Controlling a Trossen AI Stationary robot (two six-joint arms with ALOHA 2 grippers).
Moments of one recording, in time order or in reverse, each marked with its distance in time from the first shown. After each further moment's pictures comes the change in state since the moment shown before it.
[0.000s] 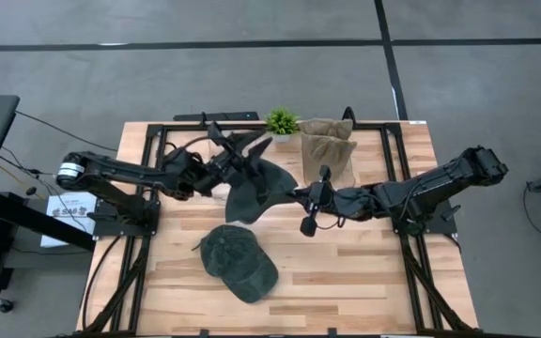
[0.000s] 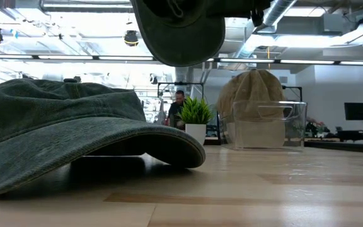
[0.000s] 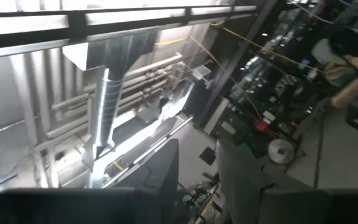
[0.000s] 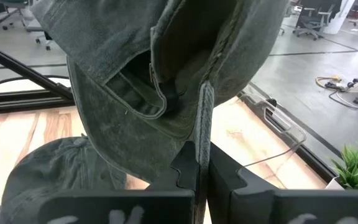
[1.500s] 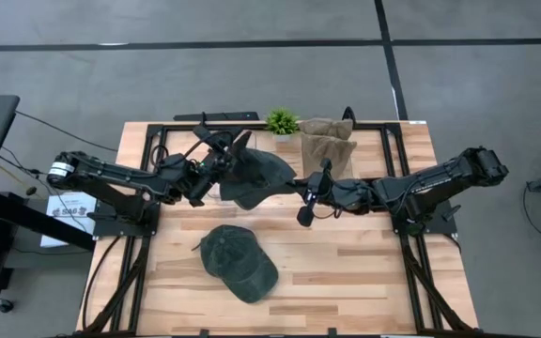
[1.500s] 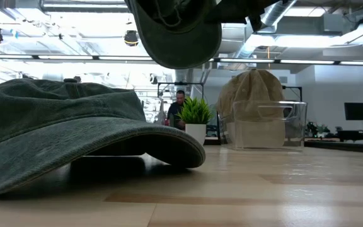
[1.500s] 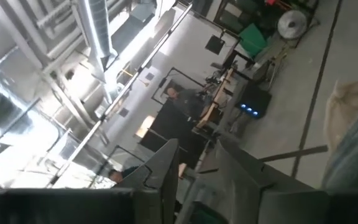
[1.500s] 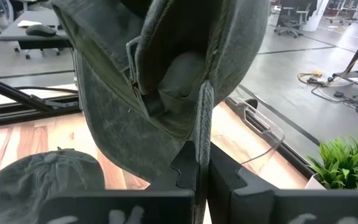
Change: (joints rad) left arm -0.063 -0.095 -0.040 -0.240 -0.528 0.106; right arm -0.059 -0.001 0.001 0.017 0.007 0.009
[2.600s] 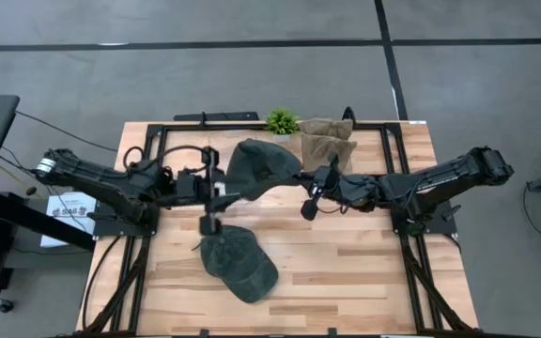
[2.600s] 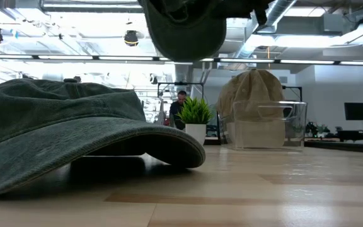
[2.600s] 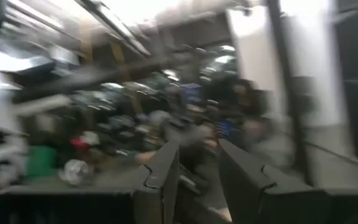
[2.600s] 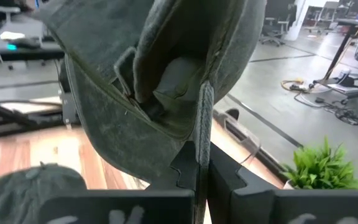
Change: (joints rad) left arm -0.149 -0.183 -0.002 -0.255 0.729 -1.036; right arm -0.011 -0.059 0.000 -0.017 0.054 -0.025
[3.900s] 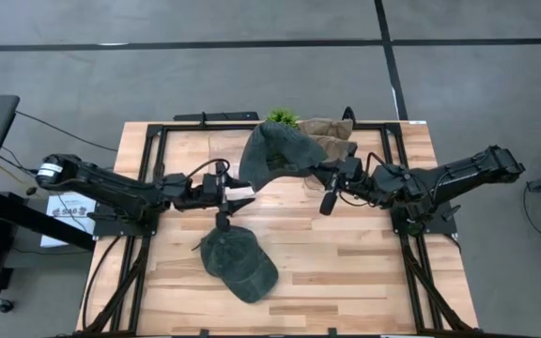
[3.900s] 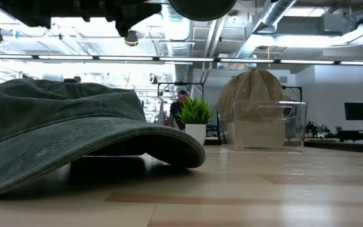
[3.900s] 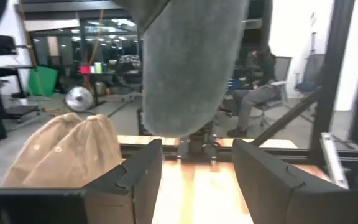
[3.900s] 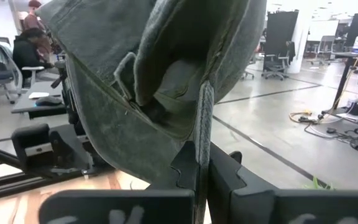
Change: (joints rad) left arm 0.169 0.059 -0.485 0.347 0.029 -0.276; right arm 0.048 -0.167 0.000 0.063 0.027 -0.064
